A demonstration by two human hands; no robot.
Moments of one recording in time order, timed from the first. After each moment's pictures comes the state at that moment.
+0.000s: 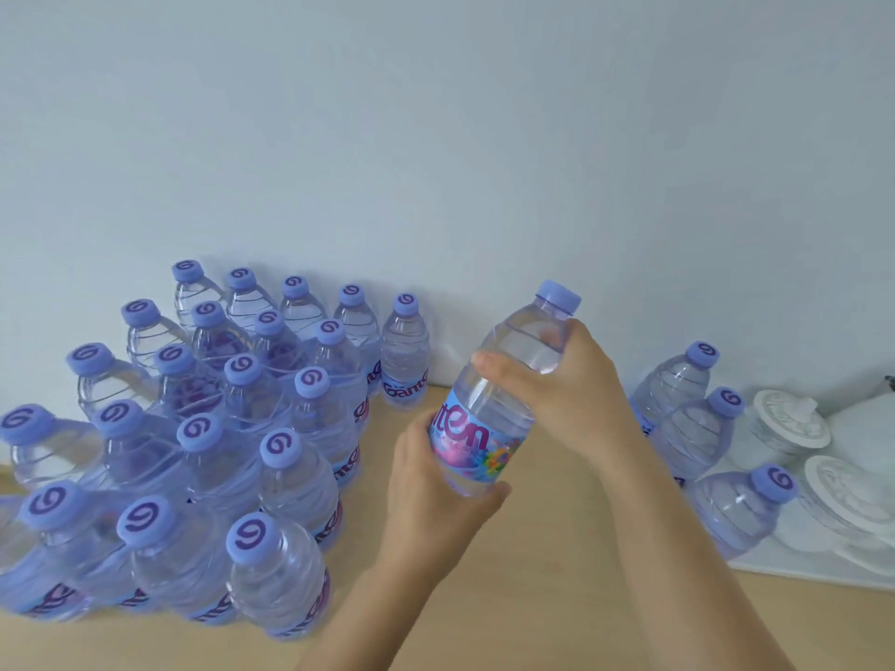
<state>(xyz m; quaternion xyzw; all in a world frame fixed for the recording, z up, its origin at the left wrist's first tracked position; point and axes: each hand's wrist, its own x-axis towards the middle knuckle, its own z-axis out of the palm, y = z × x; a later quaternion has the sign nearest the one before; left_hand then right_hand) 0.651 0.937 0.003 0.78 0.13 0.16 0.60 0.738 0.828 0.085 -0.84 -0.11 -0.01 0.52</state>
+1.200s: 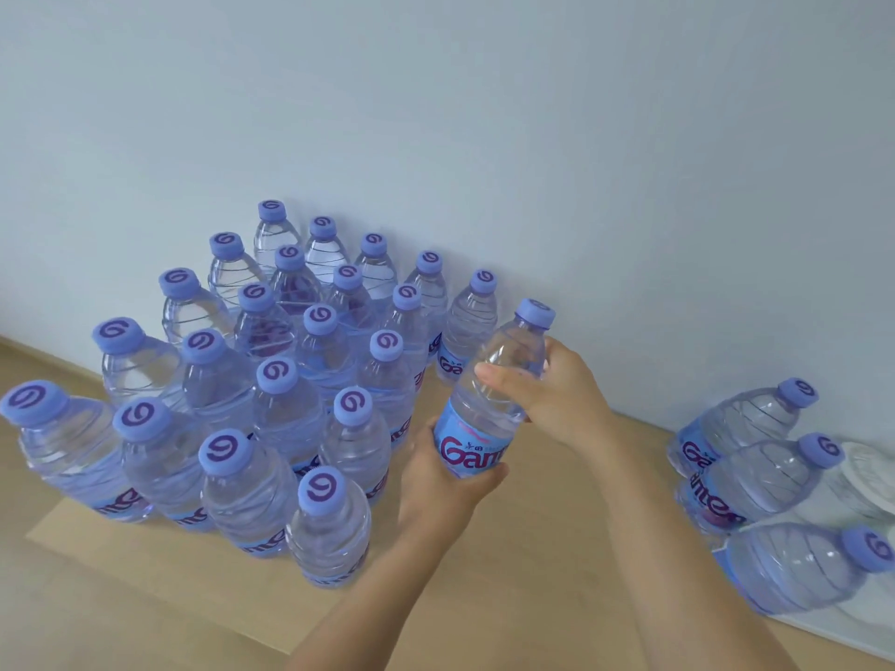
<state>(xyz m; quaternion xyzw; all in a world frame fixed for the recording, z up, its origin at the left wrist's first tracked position) 0.657 0.972 -0.056 0.71 0.28 0.11 0.64 0.761 0.886 0.036 -0.83 -0.18 0.16 0.51</state>
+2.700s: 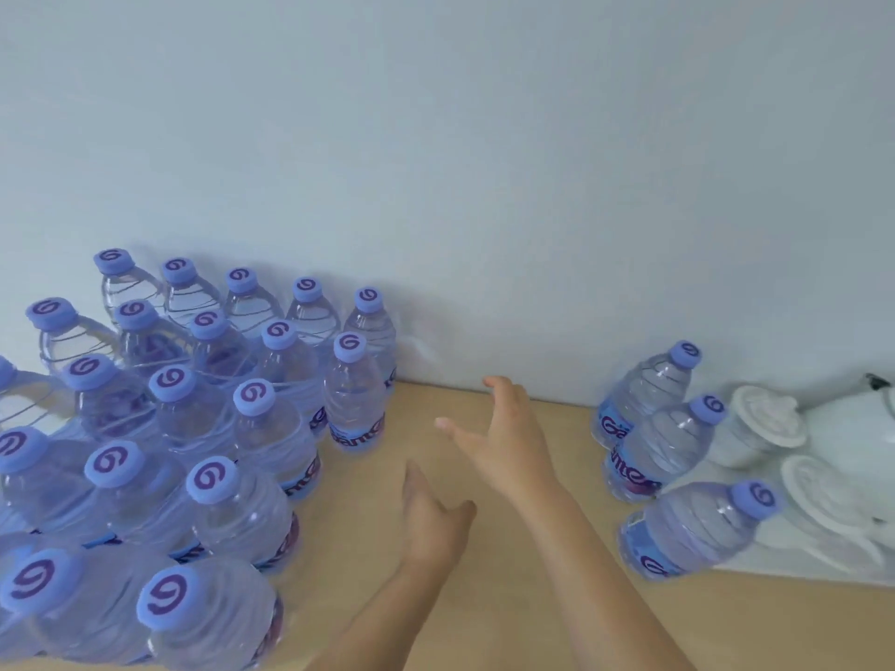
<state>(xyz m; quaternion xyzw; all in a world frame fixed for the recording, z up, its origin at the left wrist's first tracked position) 0.707 0.905 -0.098 0.74 0.29 -0.06 0.60 0.771 0.836 -0.013 -0.94 -0.08 0.01 0.34</state>
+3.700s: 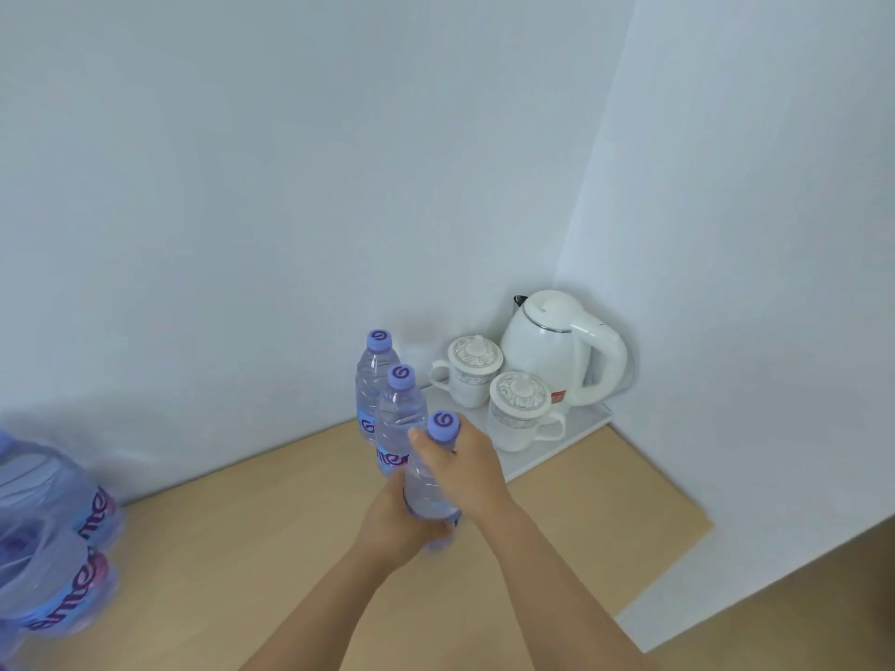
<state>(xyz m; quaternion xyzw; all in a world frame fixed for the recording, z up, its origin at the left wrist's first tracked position) 0.727 0.741 -0.042 0.75 -0.13 -0.23 0.61 0.728 0.631 -0.016 -0.84 0.18 -0.11 0.51</state>
